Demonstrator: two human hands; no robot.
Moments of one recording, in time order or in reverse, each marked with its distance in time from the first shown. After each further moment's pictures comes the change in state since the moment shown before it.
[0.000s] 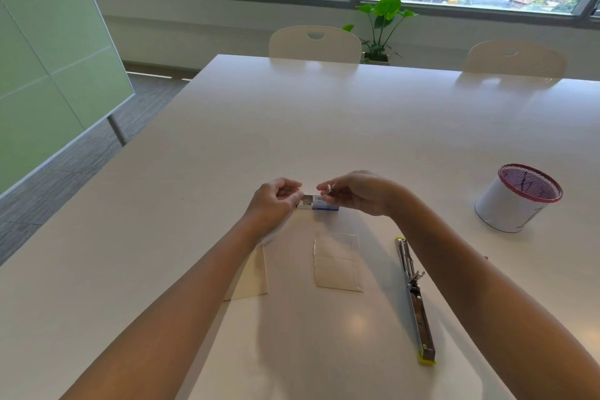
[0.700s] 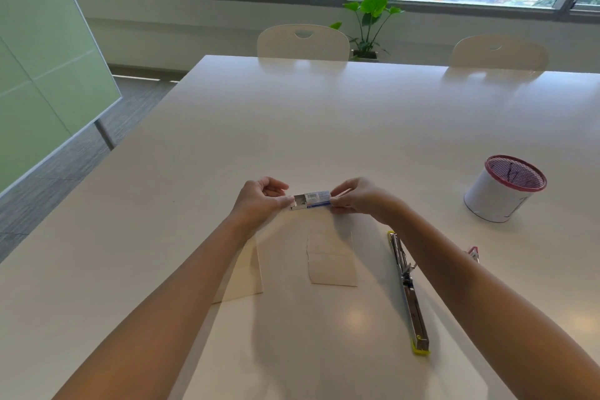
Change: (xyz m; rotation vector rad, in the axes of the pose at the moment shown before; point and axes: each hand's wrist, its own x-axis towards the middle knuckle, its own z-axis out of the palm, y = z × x) left_hand -0.001 0.004 -0.010 -0.052 0.002 -0.108; right_hand -0.004 0.028 -0.017 -0.269 0.235 -0.093
